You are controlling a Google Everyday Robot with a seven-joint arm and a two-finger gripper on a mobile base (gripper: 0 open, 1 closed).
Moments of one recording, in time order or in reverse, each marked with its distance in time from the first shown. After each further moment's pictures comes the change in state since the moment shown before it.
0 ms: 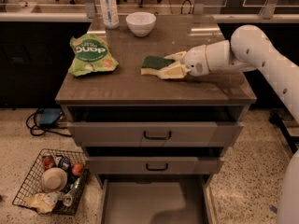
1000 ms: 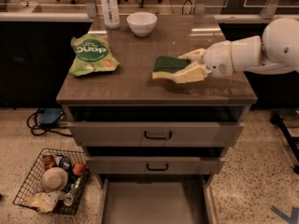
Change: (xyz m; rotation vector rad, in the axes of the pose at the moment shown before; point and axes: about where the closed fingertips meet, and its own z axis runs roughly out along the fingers) arm -0.027 0.051 -0.070 0.050 -0.011 -0.095
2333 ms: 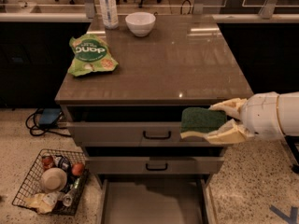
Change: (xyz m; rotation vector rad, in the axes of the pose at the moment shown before) arm 0.076 0.148 -0.098 0.109 0.237 -0.100
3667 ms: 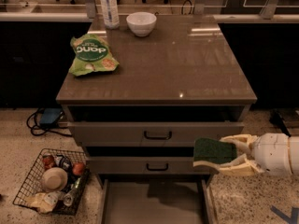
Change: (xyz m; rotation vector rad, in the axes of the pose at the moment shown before) arm 0.094 0.041 0.010 -0.039 -0.083 0.096
